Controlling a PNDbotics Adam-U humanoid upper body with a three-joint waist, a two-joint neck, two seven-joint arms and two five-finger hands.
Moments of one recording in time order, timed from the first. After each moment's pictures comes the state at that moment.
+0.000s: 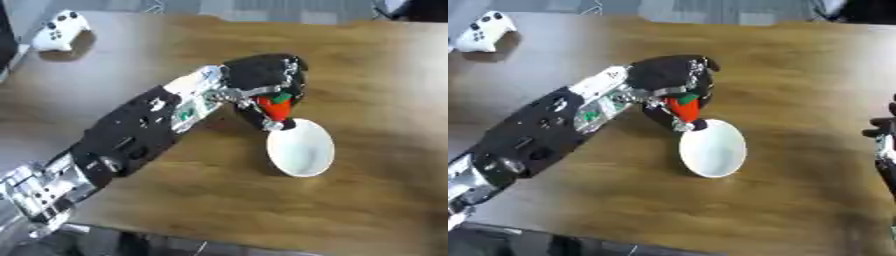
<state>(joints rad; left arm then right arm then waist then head) -0.74 0.53 -0.54 -1.37 -0.73 -0.58 0.01 -0.31 -0.28 0.05 -1.45 -0.02 -0.32 0.07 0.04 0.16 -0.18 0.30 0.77</state>
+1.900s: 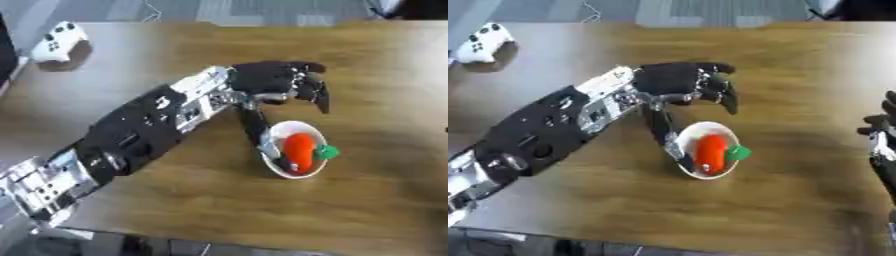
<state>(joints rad) -0.77 0.51 -0.58 -1.35 -0.66 -0.64 -0.03 -0.31 -0.29 0.05 -1.45 -0.02 -0.32 0.07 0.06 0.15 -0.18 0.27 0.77</state>
